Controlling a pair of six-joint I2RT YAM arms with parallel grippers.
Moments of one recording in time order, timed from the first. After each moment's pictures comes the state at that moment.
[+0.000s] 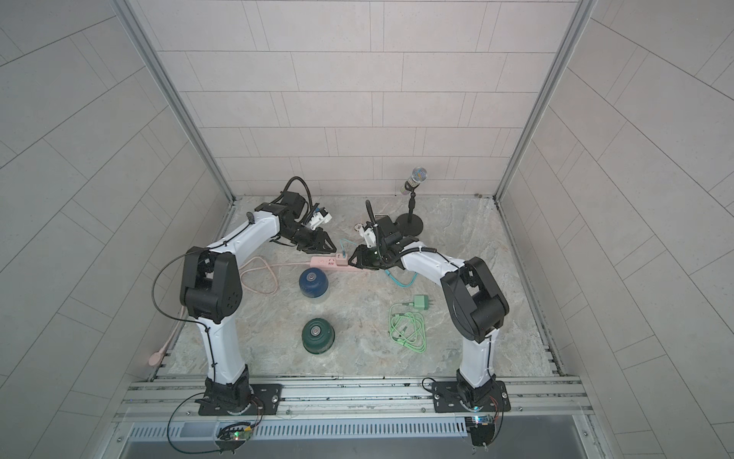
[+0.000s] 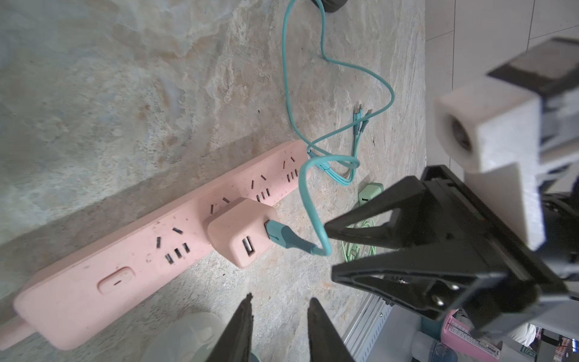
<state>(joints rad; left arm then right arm) -0.23 1.99 1.64 -0.95 0.74 -0.04 0.50 1.87 1.30 -0.28 -0.50 0.58</state>
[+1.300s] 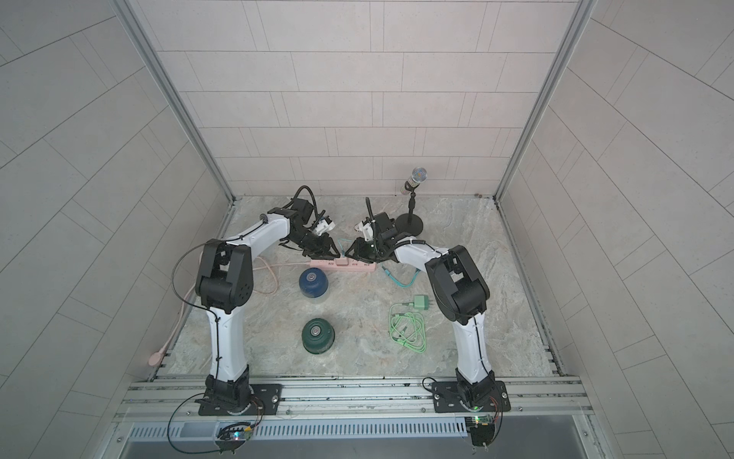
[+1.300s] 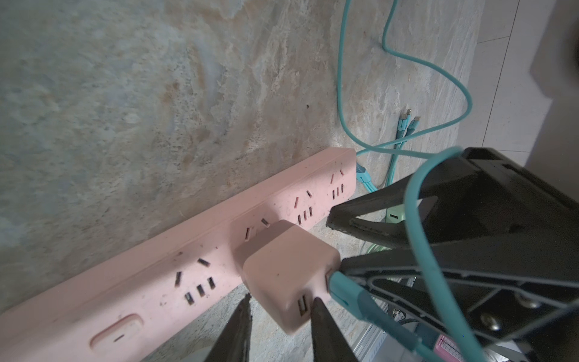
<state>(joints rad) -0.26 2.12 1.67 -0.91 0.70 -0.11 0.47 2.03 1.40 -0.17 -0.54 0.64</state>
